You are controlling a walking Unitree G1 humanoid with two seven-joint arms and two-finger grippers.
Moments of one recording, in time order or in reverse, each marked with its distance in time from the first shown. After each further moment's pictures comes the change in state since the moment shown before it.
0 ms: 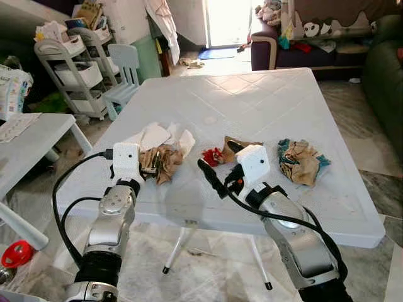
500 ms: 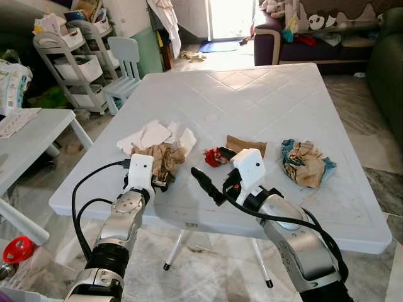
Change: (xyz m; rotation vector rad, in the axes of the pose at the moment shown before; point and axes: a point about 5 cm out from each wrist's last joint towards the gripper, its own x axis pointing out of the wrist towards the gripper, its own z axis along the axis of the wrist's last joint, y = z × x) left arm 0.013 -0.013 -0.020 0.040 0.126 -0.078; right arm -0.002 0.008 0.001 0.035 0.019 0.094
